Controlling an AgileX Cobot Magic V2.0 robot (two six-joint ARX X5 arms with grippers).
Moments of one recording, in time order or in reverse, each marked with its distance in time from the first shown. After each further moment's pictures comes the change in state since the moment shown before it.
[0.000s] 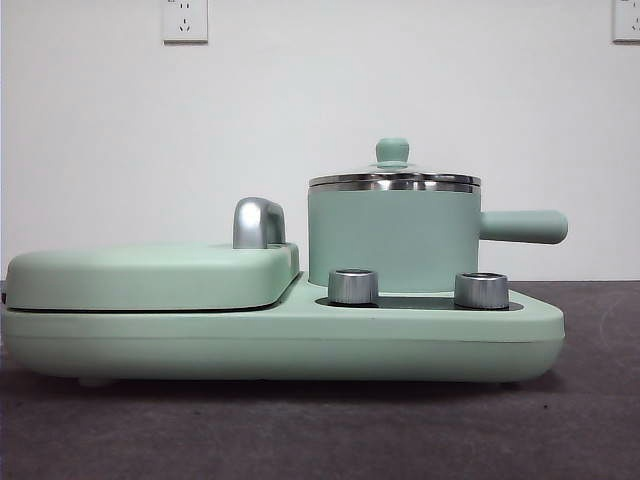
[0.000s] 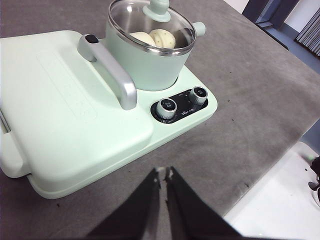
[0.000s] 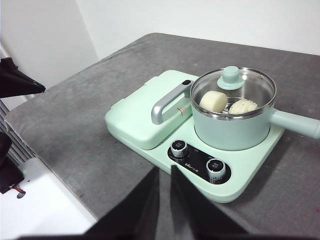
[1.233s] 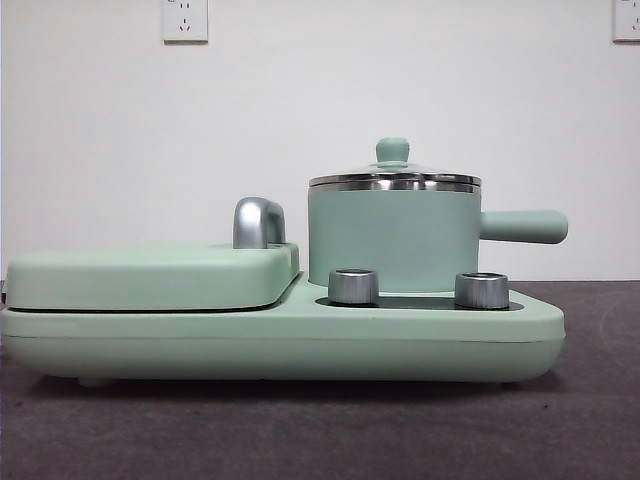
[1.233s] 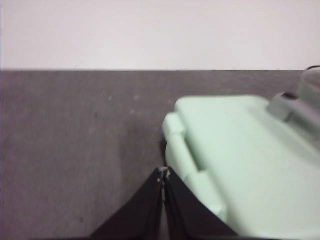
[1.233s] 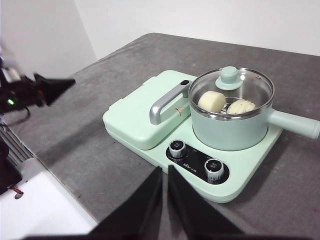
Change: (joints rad) left arm 0.621 -0.348 -0.627 0.603 -0.003 0.184; right arm 0.000 0.000 0.000 0.000 0.007 -0.001
